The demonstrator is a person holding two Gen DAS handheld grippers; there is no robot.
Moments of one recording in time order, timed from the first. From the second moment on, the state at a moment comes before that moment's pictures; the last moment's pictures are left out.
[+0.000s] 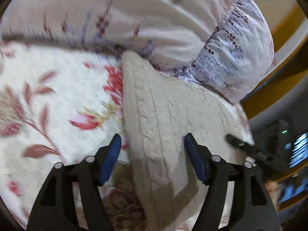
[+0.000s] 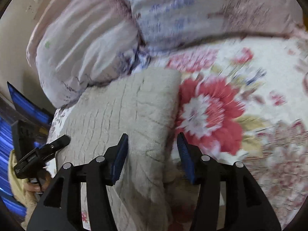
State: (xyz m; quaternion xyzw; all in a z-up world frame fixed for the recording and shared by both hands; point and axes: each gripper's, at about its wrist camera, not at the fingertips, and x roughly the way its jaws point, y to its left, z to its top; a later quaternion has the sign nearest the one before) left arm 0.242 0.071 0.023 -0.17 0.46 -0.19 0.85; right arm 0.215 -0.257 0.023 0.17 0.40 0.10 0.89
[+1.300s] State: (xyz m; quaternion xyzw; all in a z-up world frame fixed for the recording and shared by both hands) left arm 0.172 0.067 0.048 0.01 0.37 -0.04 0.93; right arm 0.125 -0.240 0.048 0.02 0.30 -0.04 0.95
